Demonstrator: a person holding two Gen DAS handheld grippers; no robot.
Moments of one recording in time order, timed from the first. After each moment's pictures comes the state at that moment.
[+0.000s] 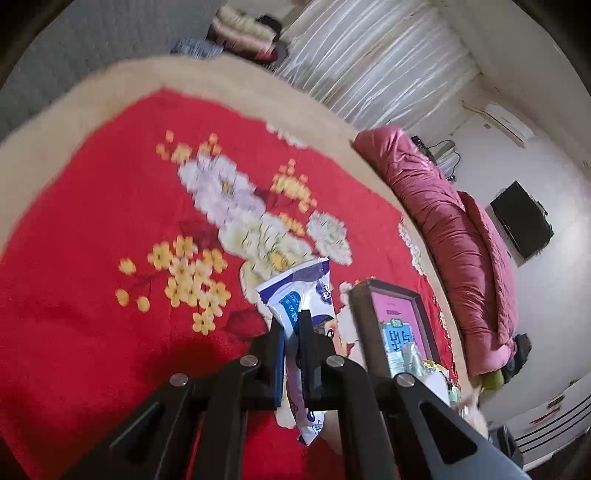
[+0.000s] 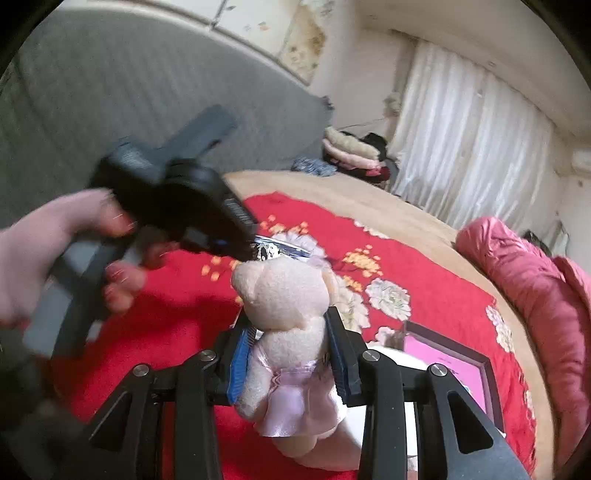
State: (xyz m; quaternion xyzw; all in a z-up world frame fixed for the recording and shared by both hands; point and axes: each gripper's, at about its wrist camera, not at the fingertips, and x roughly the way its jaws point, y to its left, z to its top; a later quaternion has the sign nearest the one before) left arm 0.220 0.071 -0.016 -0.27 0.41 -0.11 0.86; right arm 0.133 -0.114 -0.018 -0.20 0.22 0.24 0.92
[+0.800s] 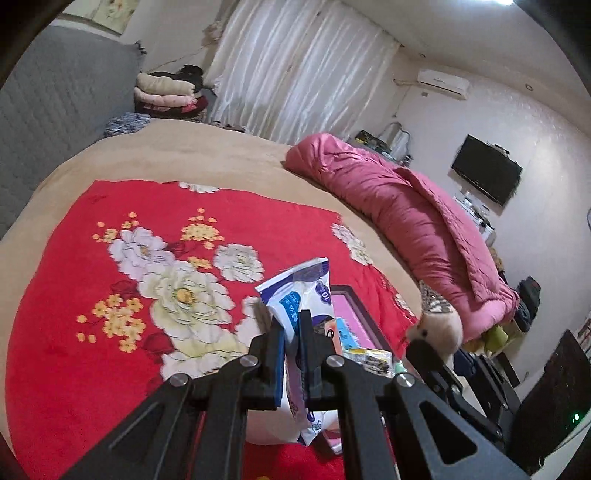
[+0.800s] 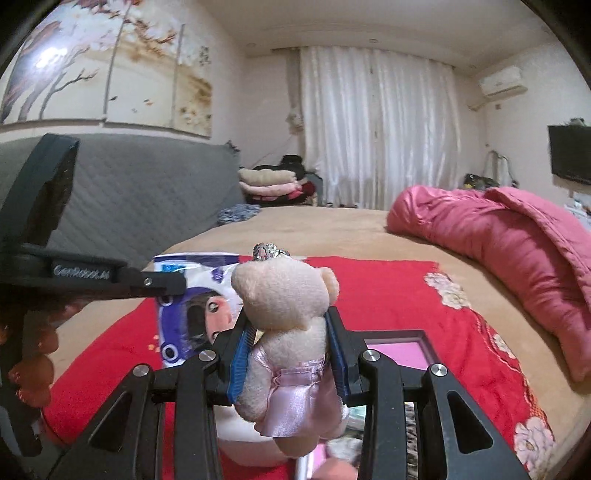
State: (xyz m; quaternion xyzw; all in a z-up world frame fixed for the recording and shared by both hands) left arm 0.156 -0.070 0.099 -0.15 0.34 -0.16 0.91; right arm 0.105 -0.258 0.078 -0.02 0.18 0.14 0.97
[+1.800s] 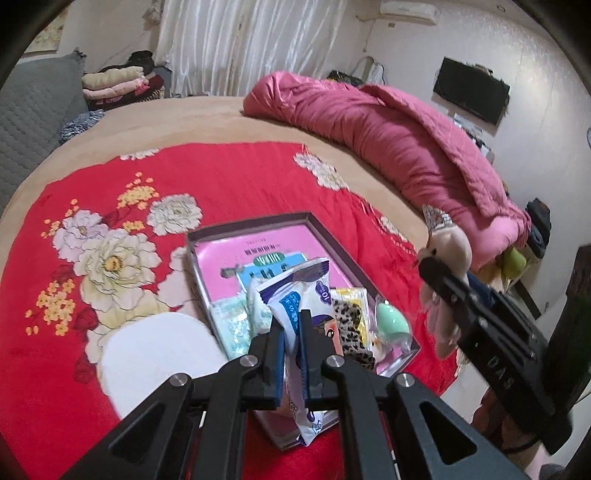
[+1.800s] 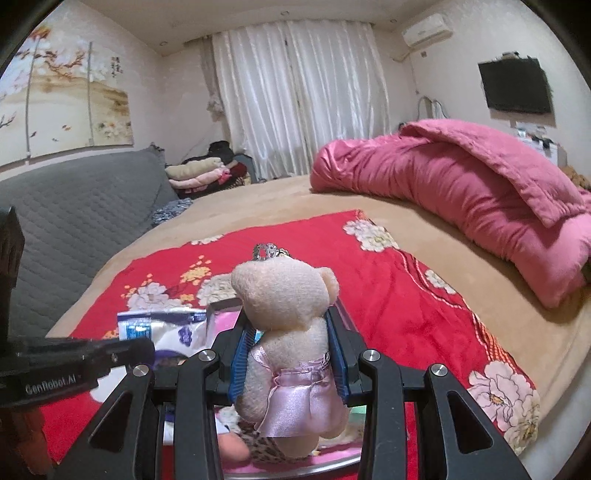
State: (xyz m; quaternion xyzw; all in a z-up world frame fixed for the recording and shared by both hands) left arm 0.163 -0.219 0.033 -0.03 0.42 -0.19 0.89; right arm 0.112 -0.398 0.038 0.07 0.24 0.03 0.97
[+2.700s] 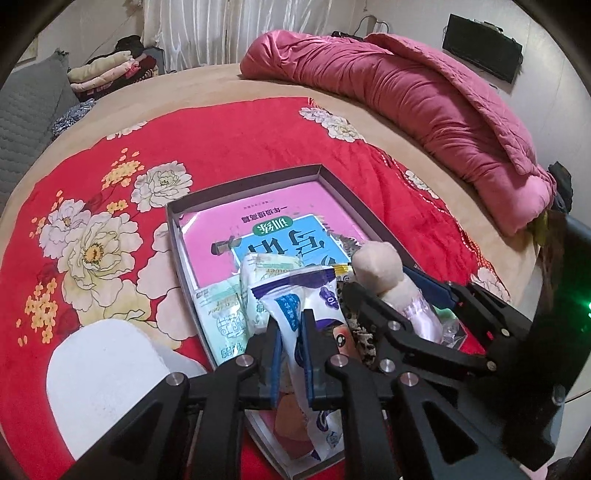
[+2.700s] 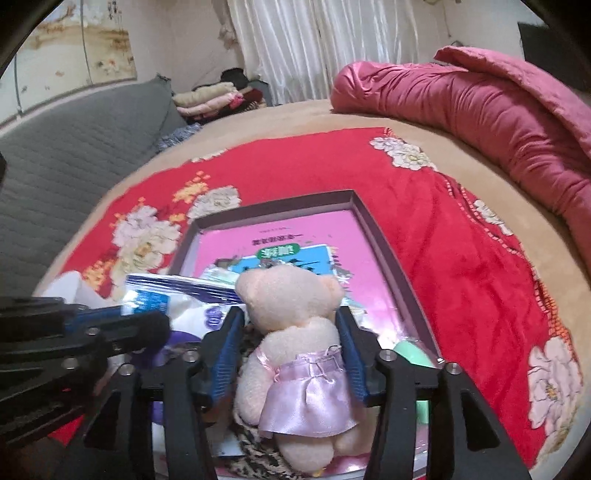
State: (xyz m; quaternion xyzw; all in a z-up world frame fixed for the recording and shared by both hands) left arm 0.204 -0.250 -0.020 0.02 0.48 -0.17 0.86; right arm 0.184 -0.387 -0.049 0.05 0.37 0.08 0.92
